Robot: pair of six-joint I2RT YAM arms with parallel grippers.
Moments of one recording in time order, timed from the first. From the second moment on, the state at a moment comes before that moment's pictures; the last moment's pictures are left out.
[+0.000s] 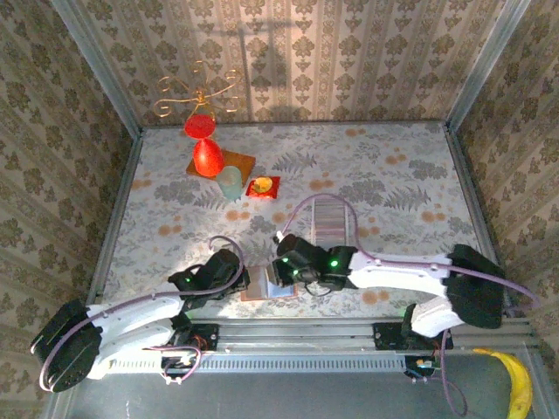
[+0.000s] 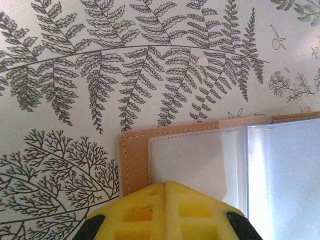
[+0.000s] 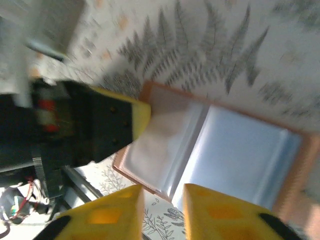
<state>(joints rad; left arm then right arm) -0.90 0.92 0.23 -0.21 -0.04 -0.95 1.10 1.41 0.86 -0.26 0.05 0.75</state>
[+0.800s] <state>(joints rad) -0.90 0.86 0.22 -0.23 -0.04 -0.93 0.98 0.76 0.69 -0.60 0.27 -0.77</state>
